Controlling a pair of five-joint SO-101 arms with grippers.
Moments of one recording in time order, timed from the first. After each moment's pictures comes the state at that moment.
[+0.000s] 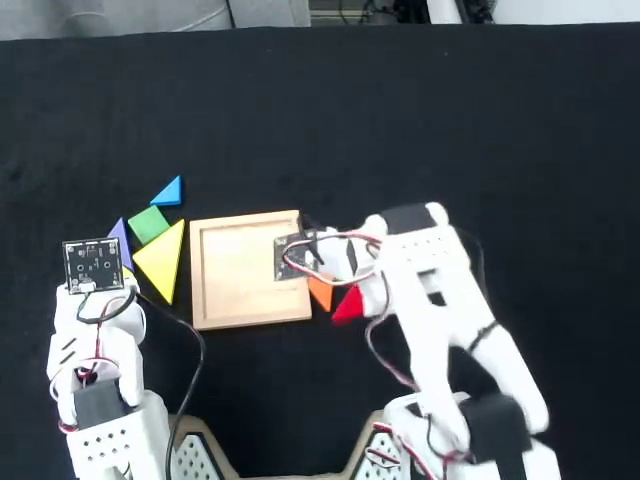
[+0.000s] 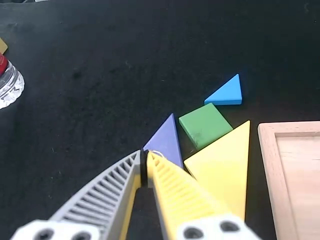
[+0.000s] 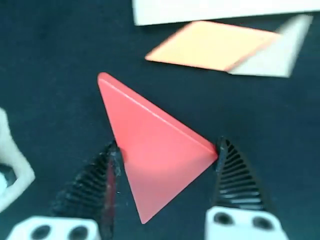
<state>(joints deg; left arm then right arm) -23.4 -104.2 96.2 45.8 -14.1 -14.1 -20.6 39.5 76.3 76.9</state>
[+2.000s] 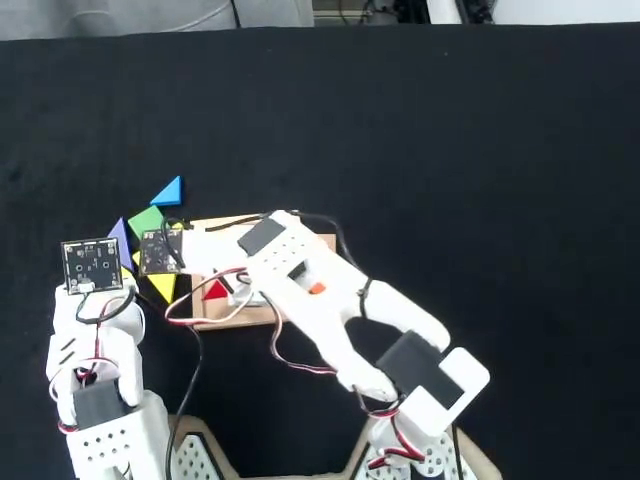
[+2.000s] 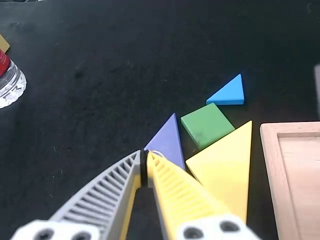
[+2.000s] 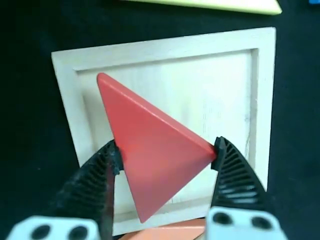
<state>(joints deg) -23.8 -104.2 96.2 45.8 -14.1 -43.6 7.1 21.9 54.2 48.6</state>
